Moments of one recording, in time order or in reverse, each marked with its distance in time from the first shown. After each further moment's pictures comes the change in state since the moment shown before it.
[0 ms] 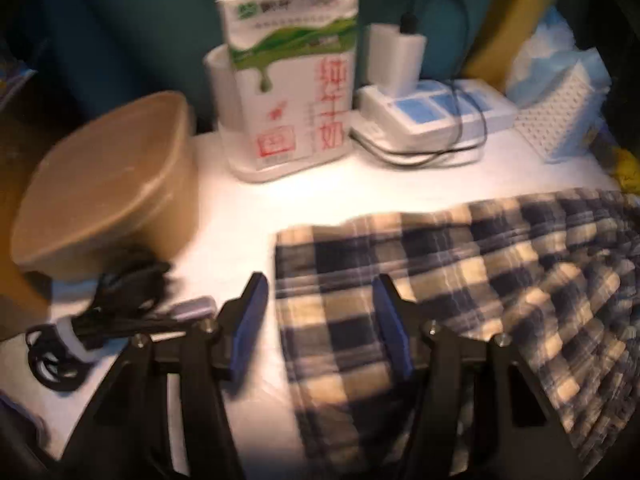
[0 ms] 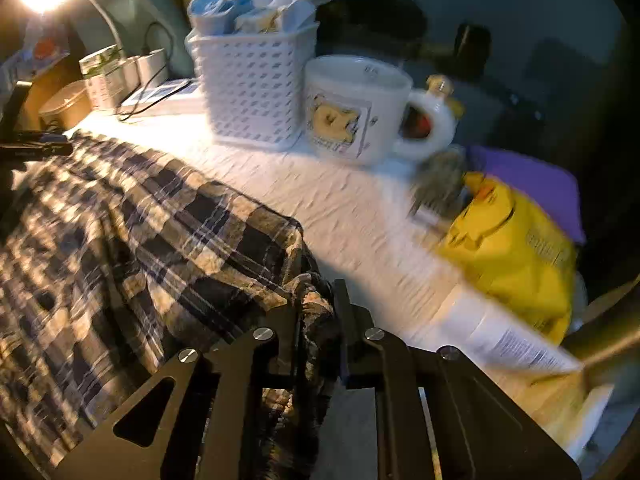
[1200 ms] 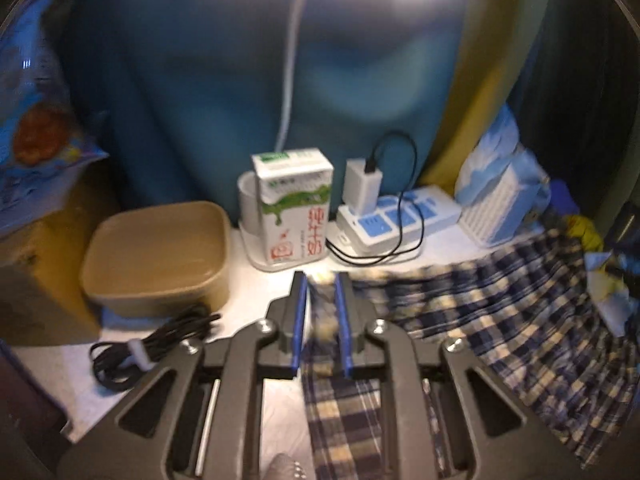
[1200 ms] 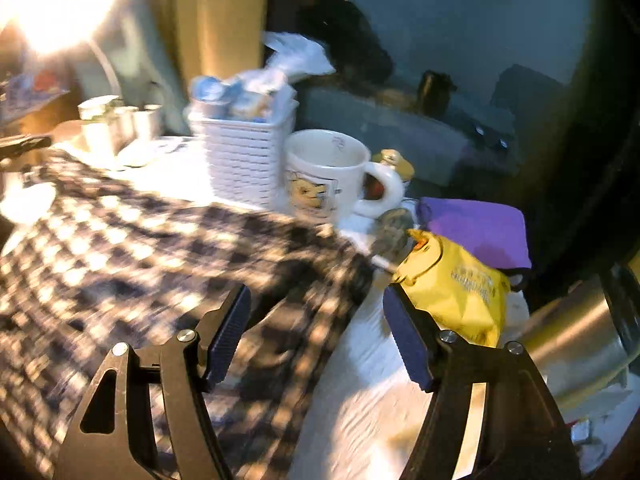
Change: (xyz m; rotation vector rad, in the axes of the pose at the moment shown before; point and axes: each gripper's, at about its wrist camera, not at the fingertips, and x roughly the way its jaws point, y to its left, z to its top) left arm -0.110 -0.001 0.005 -0.058 -0.290 -0.057; right arm -0.088 0.008 -0.002 0.035 -0.144 -0.032
